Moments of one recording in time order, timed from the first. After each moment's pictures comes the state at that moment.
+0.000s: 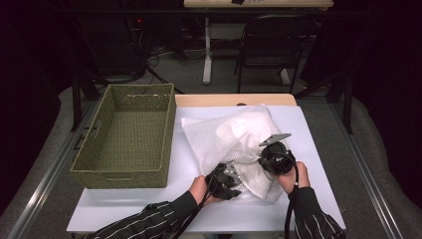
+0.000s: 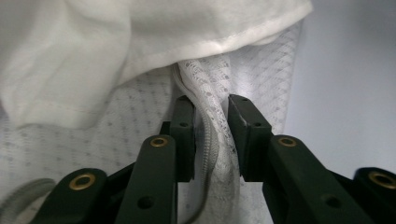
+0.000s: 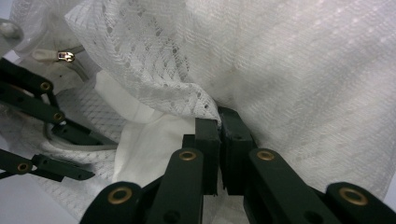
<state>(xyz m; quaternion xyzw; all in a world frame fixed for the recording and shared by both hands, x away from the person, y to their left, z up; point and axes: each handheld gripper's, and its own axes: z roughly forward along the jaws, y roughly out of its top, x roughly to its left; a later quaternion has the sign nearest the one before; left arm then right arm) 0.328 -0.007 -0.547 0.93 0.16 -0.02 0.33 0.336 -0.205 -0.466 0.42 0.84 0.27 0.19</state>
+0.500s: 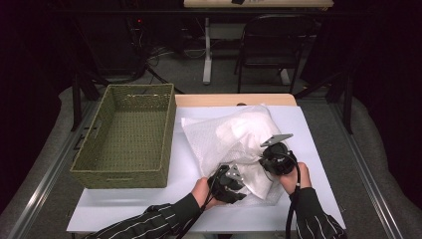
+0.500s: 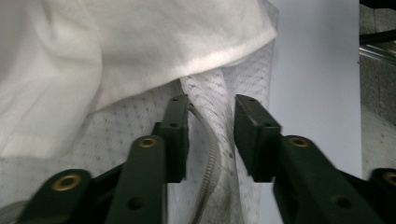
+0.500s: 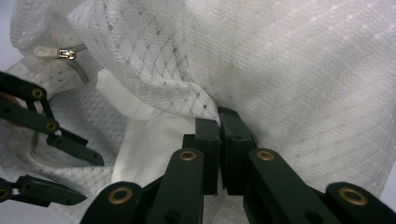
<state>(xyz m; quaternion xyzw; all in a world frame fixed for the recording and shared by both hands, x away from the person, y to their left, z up) 0.318 -0.016 -0.540 0.93 0.14 -0.02 0.35 0.334 -0.207 -0.465 0.42 0.84 0.27 0.18</state>
